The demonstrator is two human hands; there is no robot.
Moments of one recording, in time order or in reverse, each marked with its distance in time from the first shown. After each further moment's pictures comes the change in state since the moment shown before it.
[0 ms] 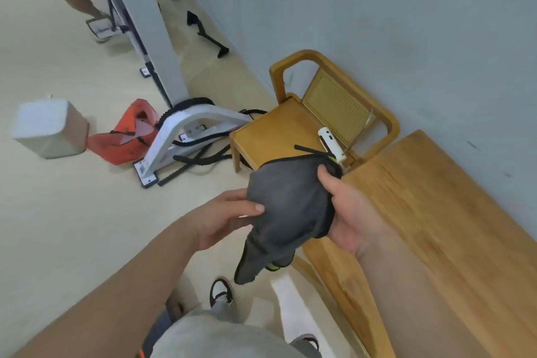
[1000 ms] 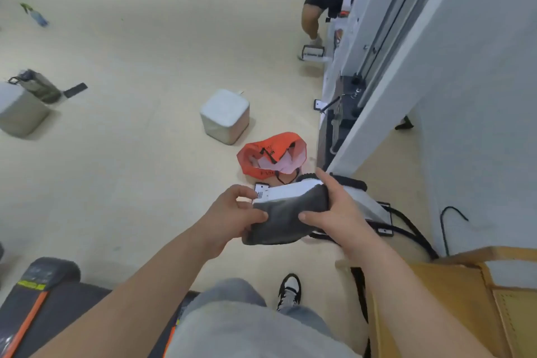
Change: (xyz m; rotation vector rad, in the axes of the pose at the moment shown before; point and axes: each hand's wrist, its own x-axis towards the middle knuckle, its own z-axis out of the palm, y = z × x) left_hand -0.063 0.141 -0.386 -0.328 0.988 0.079; right_hand 0.302 -0.048 0.471 -0.958 -0.688 -0.205
